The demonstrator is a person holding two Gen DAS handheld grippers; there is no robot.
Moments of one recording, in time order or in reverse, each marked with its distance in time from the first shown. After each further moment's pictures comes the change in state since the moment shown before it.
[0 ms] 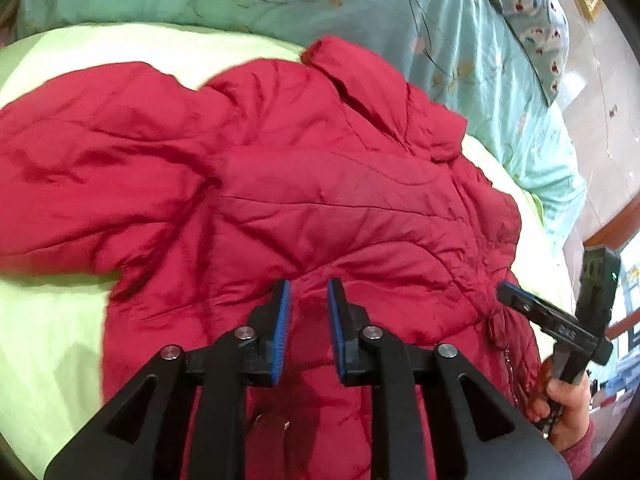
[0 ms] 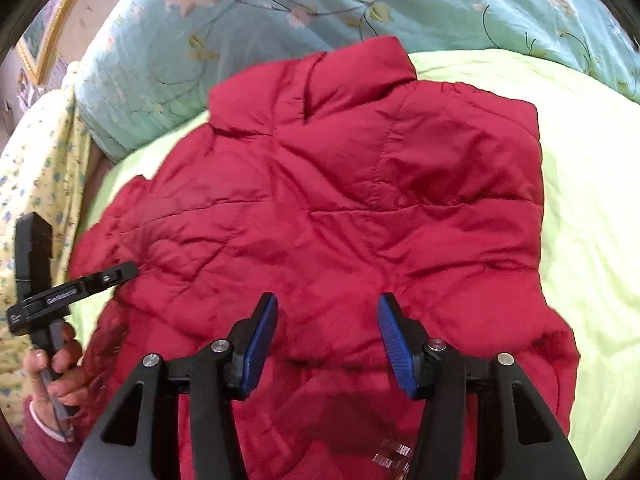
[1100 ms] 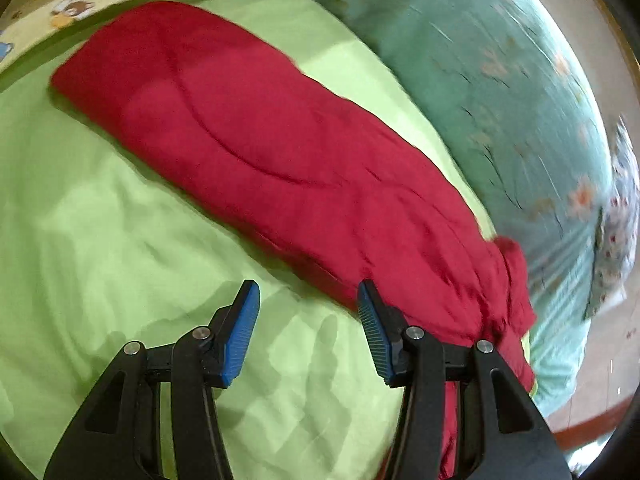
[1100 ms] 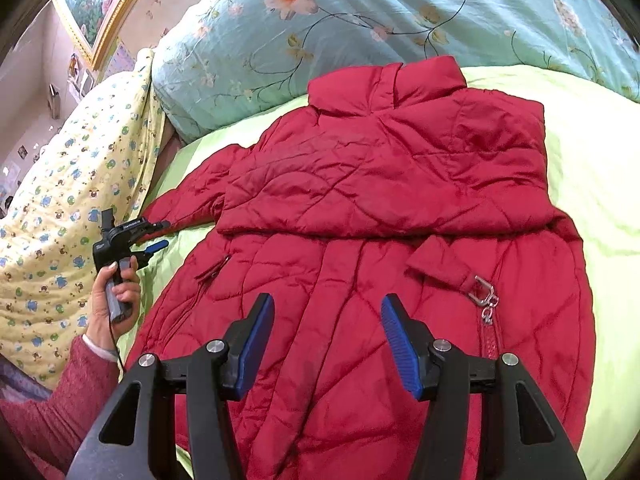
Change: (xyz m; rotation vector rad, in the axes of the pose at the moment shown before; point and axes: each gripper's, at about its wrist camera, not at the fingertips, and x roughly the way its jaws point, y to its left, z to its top) left arm -0.091 0.245 -0.038 -0.622 -0.251 0.125; right arm -0.069 0.064 -0.074 -0.059 -0.014 0.117
